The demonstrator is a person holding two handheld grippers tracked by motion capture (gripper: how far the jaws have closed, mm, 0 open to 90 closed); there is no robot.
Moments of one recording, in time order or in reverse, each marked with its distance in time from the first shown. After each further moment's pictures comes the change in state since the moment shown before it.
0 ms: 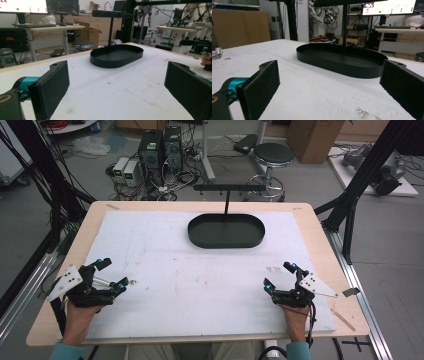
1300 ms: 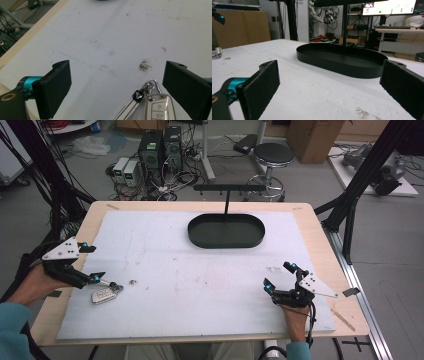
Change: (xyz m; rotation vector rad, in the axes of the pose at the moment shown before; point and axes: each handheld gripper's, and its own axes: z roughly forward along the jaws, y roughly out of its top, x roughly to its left) left arm 0.083 0.050 0.006 0.642 -0.187 0.334; right arm 0.000 0.000 0.000 0.000 0.002 -0.001
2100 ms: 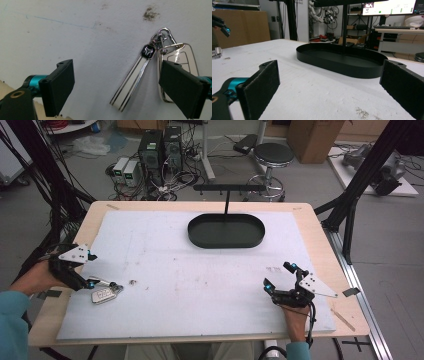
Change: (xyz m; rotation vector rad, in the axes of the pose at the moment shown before) left arm 0.018 -0.024 0.023 0.257 -0.115 0.118; right arm 0.000 0.000 0.000 -0.001 -0.002 0.000
